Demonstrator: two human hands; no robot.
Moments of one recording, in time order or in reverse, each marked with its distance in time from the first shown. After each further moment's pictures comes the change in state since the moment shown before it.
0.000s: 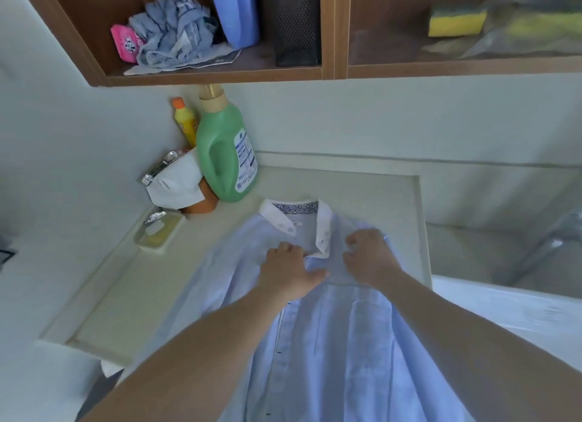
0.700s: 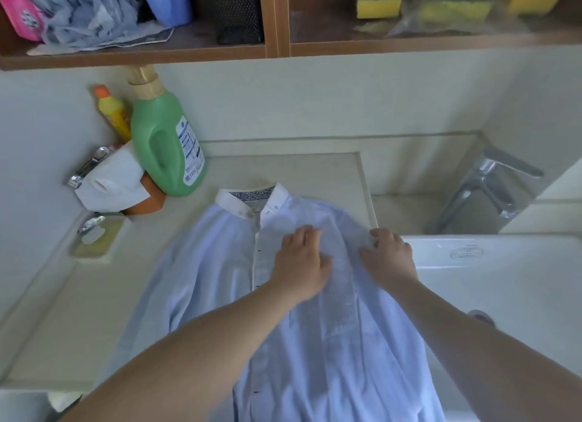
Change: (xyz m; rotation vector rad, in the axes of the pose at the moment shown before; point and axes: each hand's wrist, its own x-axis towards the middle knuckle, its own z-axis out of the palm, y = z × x) left_hand -0.043 0.063 0.020 -0.117 0.057 0.433; right_hand -0.088 0.068 -0.006 0.131 0.302 0.400
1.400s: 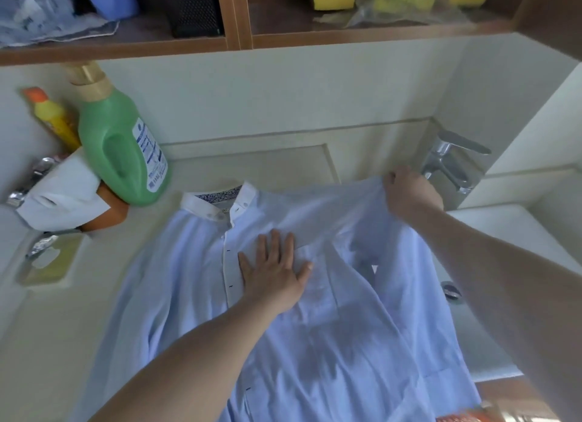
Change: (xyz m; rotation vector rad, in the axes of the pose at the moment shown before) left_hand -0.015 -0.025 0.019 0.182 -0.292 -0.081; right_hand 0.031 -0.017 -0.110 -0.188 0.280 -0.008
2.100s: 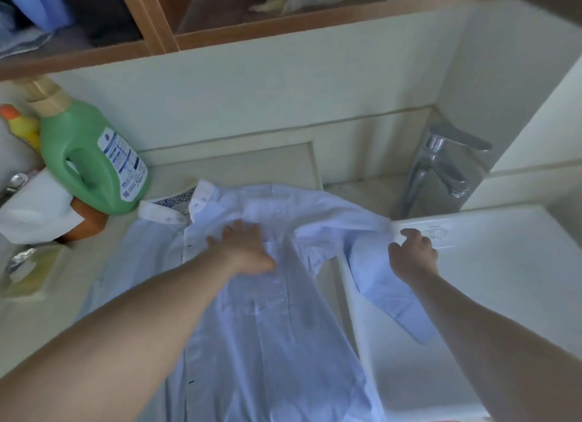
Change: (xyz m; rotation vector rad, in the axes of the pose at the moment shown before) left_hand 0.068 0.032 -0.066 0.144 -0.208 -0.258; right_hand 0.006 0.137 0.103 0.261 -0.250 0.342
